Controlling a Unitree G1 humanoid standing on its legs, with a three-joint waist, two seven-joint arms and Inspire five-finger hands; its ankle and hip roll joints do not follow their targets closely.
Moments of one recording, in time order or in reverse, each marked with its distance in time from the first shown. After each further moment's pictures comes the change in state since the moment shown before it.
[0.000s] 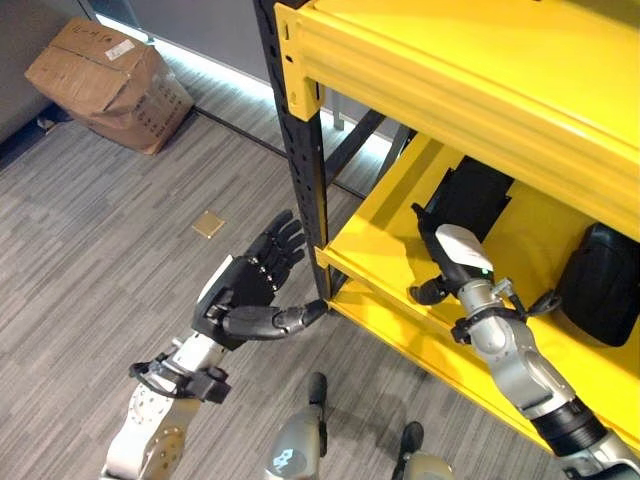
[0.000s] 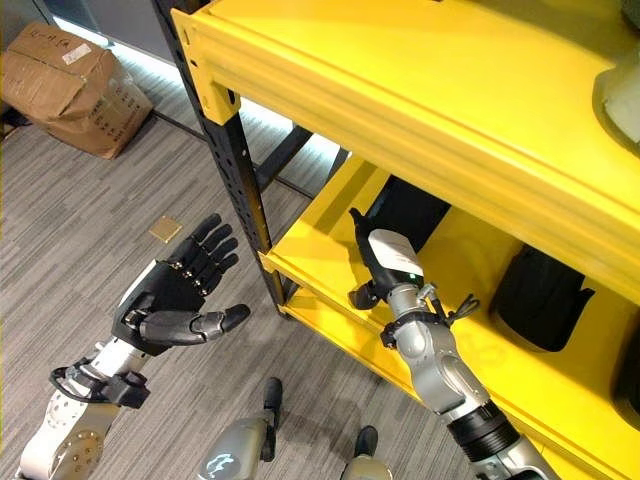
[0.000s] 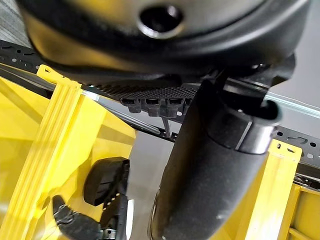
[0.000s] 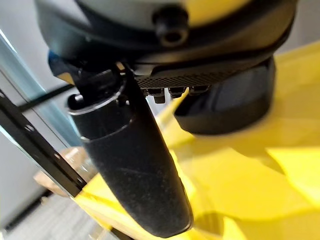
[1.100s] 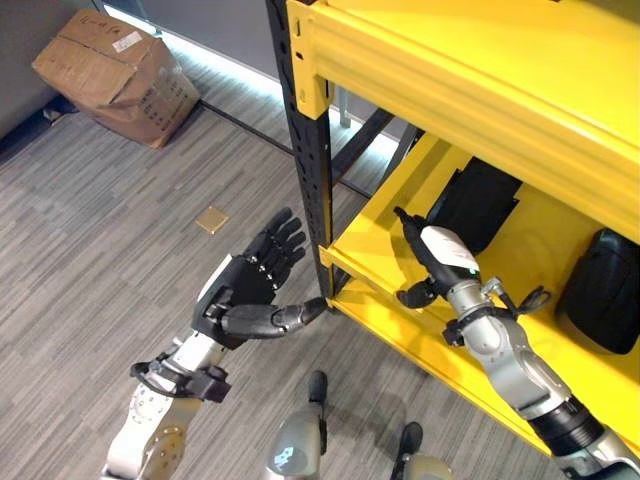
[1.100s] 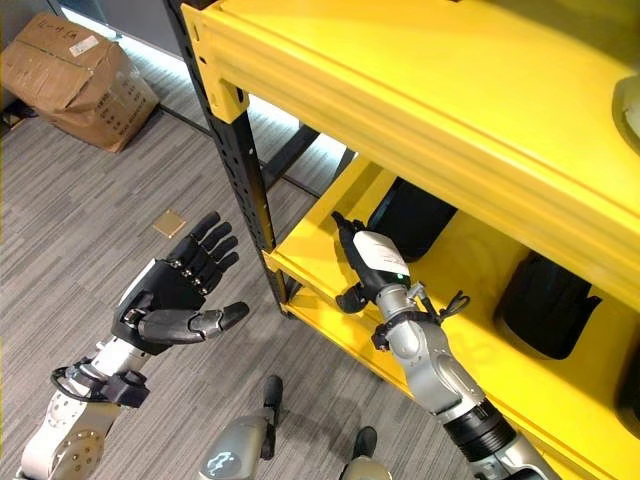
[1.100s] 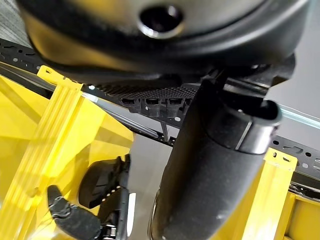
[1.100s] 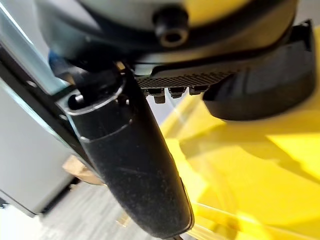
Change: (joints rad) left arm -0.004 0.001 -0.005 0.000 -0.029 -0.001 0.003; right arm -0.013 0.000 0.034 -0.103 0.031 -0.032 0.003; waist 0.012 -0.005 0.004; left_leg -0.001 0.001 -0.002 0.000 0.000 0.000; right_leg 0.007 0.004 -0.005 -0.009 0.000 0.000
